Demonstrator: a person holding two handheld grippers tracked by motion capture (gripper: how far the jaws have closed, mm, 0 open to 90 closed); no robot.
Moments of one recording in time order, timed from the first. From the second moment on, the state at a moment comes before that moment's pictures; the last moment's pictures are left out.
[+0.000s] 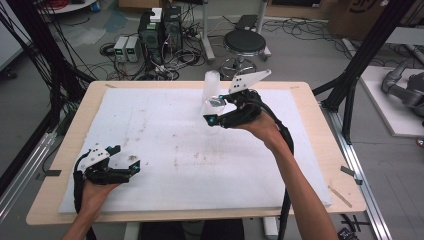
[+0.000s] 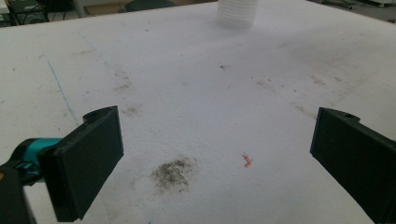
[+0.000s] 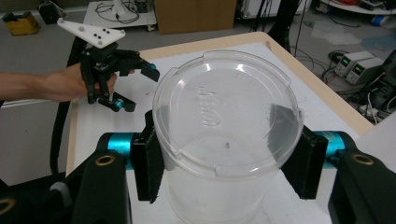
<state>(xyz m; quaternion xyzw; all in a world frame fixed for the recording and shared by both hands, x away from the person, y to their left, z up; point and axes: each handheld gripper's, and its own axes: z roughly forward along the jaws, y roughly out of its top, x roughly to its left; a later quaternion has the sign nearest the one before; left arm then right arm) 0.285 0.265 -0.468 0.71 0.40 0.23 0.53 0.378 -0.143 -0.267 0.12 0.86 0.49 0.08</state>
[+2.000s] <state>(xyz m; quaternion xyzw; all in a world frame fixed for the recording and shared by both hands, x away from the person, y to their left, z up) 0.292 0.249 -0.427 0.72 0.26 0.16 0.62 0.339 -0.152 -0.322 0.10 0.83 0.54 0.05</state>
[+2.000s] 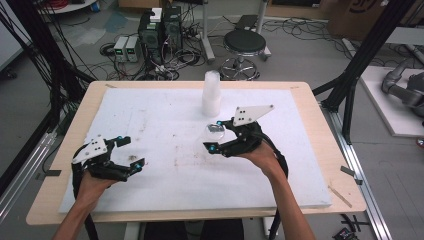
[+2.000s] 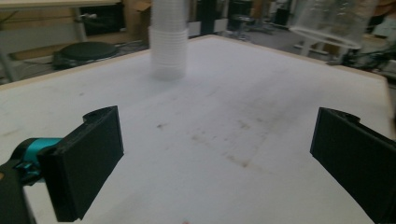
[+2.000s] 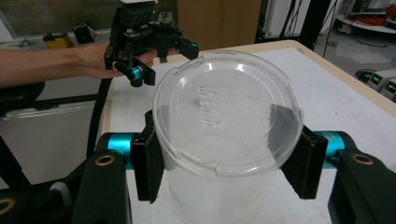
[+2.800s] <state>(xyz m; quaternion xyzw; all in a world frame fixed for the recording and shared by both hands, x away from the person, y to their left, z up) 0.314 0.165 -0.398 0.70 0.11 0.05 0.71 0.332 -0.146 -0.331 0.07 0.79 0.60 0.01</state>
